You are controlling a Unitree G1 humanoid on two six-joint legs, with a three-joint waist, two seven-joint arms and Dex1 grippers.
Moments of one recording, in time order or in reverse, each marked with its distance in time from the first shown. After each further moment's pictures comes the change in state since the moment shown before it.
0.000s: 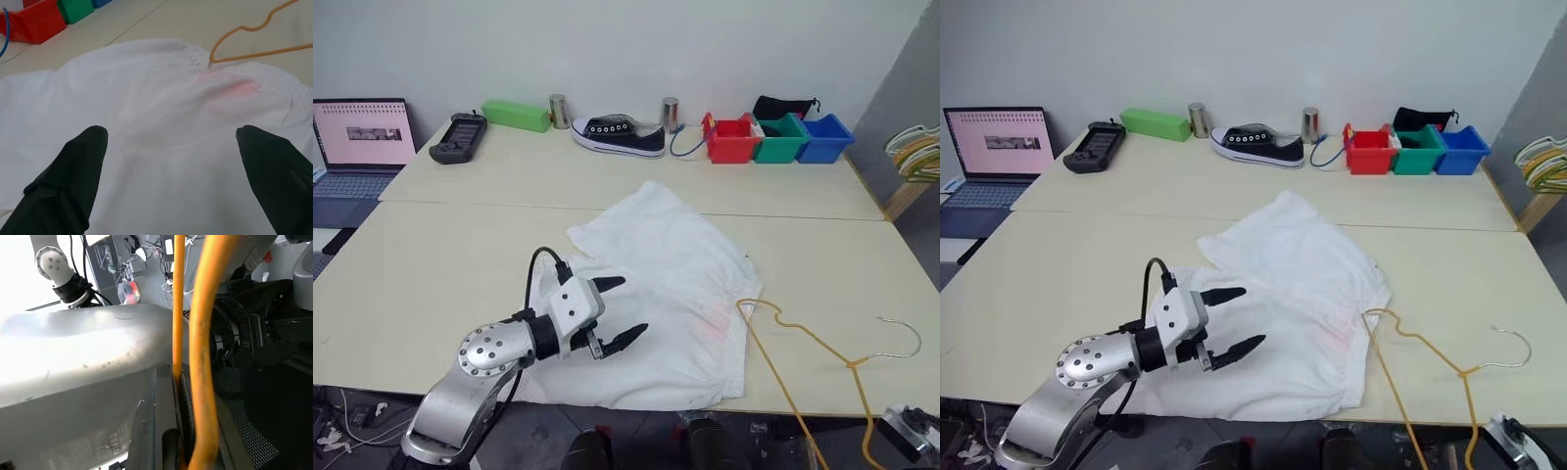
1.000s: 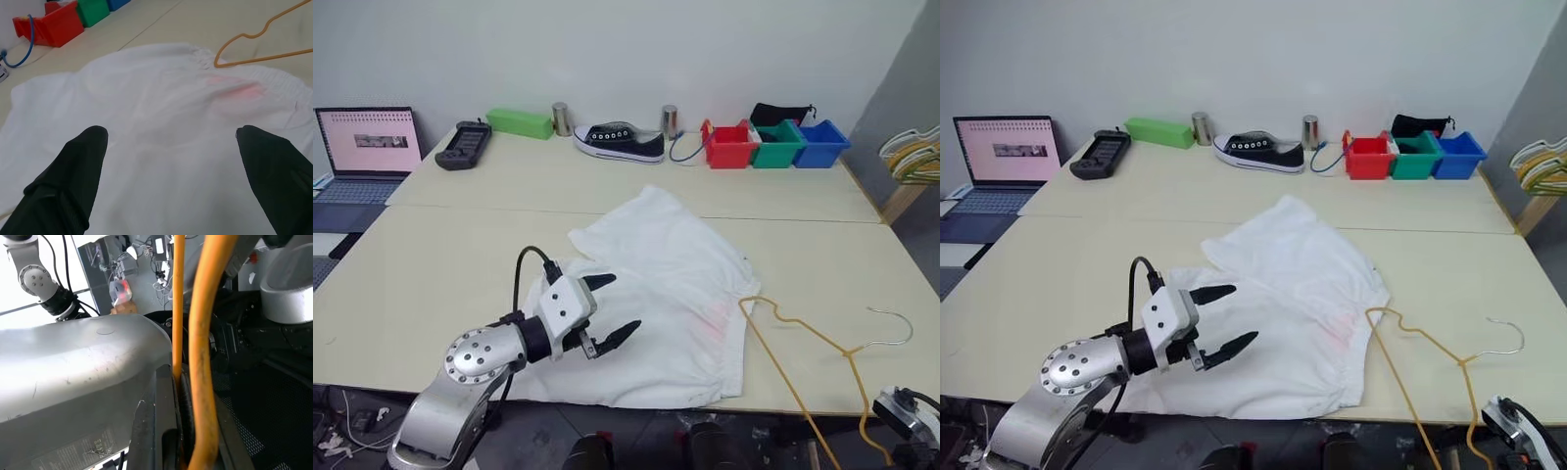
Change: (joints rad) left arm 0.040 0.001 0.048 -0.060 -0.002 0.046 0.021; right arm -0.153 -0.034 0.050 0.115 -0.228 0.097 0.172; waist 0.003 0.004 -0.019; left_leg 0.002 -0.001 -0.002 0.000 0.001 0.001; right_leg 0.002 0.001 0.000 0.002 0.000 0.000
